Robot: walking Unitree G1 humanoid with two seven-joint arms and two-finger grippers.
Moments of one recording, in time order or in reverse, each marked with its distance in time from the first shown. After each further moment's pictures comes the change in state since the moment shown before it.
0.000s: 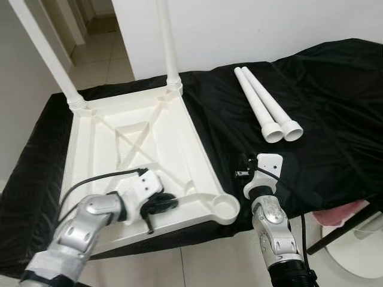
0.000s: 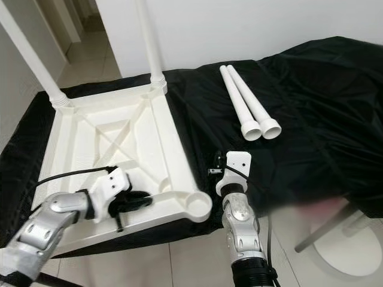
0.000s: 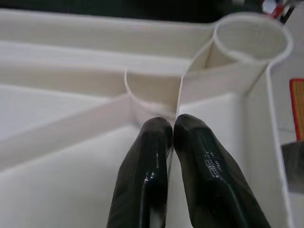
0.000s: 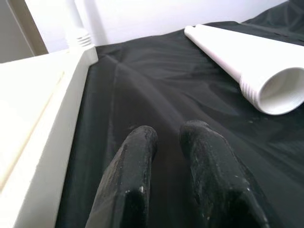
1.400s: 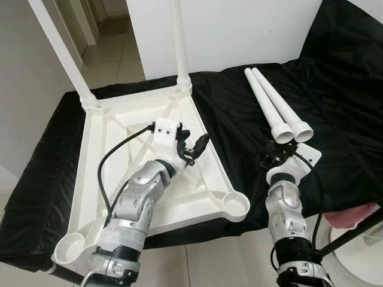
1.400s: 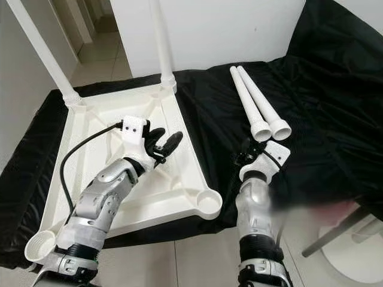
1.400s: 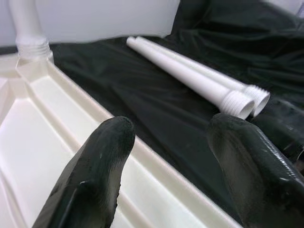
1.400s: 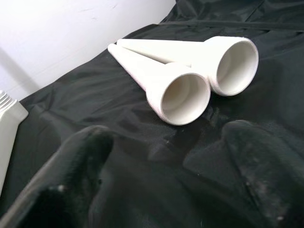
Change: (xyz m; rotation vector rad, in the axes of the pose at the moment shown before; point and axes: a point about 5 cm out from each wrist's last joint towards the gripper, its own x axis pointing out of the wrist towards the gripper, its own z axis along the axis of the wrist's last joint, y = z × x) left arm 0.059 0.034 0.083 -0.308 -0.439 0.514; right arm 0.028 -0.068 0.009 0.238 -0.038 -0.348
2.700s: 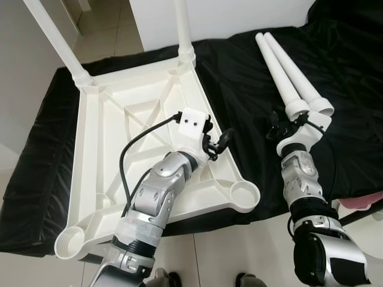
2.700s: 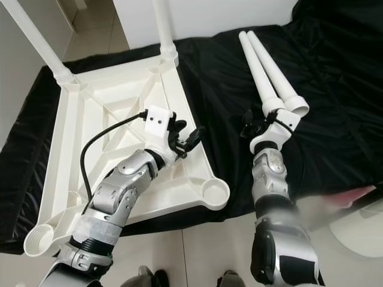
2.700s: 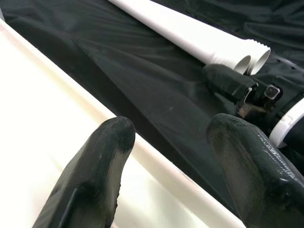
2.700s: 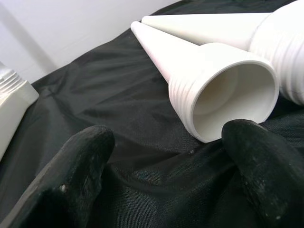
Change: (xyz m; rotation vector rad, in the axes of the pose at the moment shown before) left arm 0.014 -0.037 0.009 0.039 0.029 -0.067; right arm 0.053 0.018 0.039 -0.014 -0.068 0.217
